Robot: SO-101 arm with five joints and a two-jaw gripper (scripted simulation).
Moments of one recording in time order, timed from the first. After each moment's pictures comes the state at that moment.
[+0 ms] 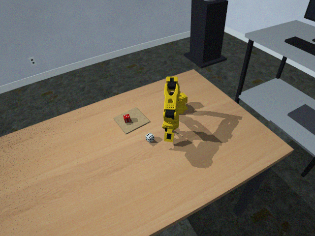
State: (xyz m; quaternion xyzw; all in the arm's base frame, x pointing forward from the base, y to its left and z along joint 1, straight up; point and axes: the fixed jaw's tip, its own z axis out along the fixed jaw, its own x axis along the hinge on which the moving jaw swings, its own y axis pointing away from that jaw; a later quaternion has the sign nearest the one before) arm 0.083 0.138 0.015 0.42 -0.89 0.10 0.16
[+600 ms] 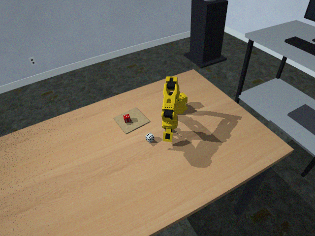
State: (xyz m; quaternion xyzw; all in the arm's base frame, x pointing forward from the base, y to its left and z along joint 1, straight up) arm 0.087 0.135 0.015 0.42 -0.89 0.09 0.17
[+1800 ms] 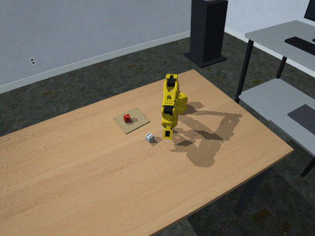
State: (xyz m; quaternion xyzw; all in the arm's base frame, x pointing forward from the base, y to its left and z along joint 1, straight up) arm 0.087 0.135 0.025 0.42 -0.89 0.08 0.14
